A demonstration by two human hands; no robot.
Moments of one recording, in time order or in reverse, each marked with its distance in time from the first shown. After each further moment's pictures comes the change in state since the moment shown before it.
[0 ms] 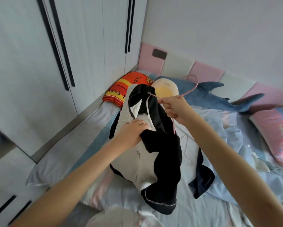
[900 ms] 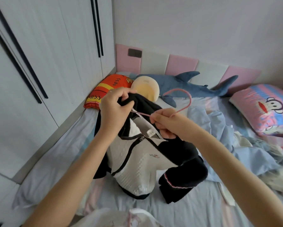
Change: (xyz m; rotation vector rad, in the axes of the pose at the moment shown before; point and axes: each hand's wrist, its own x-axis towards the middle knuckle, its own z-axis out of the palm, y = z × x) left_hand 0.040 0.086 -0.046 -0.473 0.776 0.060; right_hand -0.093 0.045 -0.082 -0.378 -0.115 -0.171
